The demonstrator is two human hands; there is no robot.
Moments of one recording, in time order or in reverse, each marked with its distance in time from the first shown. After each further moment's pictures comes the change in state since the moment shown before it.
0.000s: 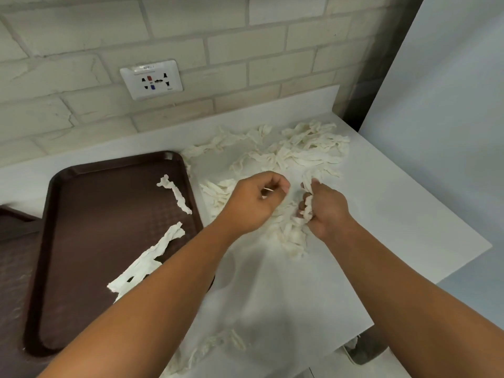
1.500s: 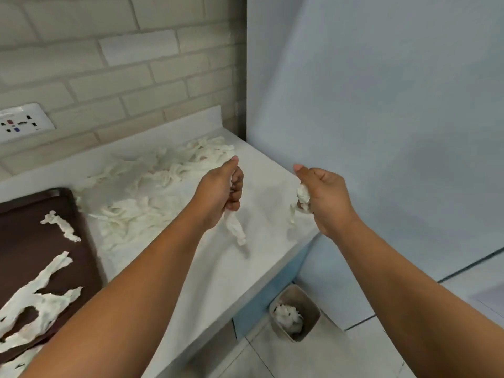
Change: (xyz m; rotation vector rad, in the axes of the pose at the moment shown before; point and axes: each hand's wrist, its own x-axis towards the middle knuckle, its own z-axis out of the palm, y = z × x) left_hand 0.002 0.128 0.171 -0.450 -0.158 -0.376; right_hand -0.116 -0.097 -0.230 -0.150 0.053 -0.542
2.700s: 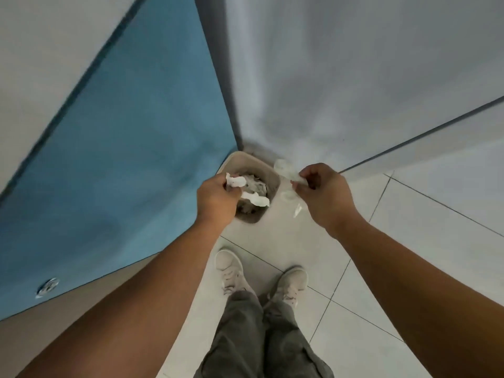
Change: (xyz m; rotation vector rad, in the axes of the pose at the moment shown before) left_hand 0.118 -0.580 0.143 0.875 -0.008 -0.249; right_hand -0.021 0.484 -0.283 -0.481 0.283 0.541
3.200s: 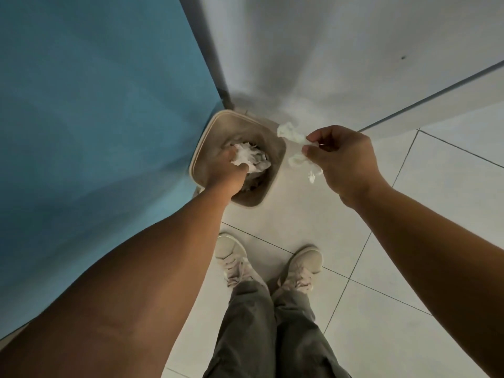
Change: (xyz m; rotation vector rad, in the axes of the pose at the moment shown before) left_hand 0.093 -0.081 0.115 0.039 -0.216 -0.185; right_hand 0.077 0.095 0.044 0.118 0.077 0.106
